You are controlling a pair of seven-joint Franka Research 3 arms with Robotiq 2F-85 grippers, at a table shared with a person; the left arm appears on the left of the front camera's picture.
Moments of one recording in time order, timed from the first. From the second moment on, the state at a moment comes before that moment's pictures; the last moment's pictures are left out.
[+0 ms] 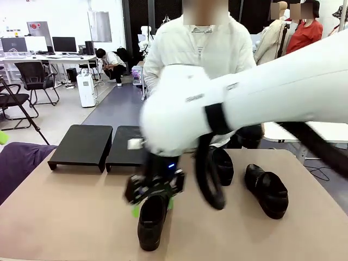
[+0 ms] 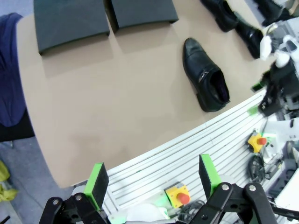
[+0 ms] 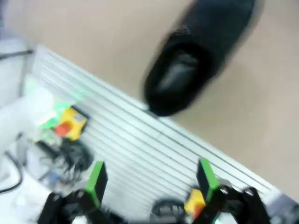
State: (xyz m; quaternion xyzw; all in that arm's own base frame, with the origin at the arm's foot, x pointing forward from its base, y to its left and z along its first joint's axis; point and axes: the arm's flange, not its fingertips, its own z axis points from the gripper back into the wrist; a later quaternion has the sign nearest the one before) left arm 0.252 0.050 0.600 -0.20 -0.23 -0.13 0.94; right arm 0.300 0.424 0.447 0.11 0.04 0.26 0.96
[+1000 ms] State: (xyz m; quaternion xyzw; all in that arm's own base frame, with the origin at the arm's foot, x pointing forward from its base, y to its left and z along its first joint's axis) left arm 0.252 0.051 0.600 -0.20 -0.23 -0.13 0.94; right arm 0.359 0.040 0.517 0.34 0.12 0.06 0.93
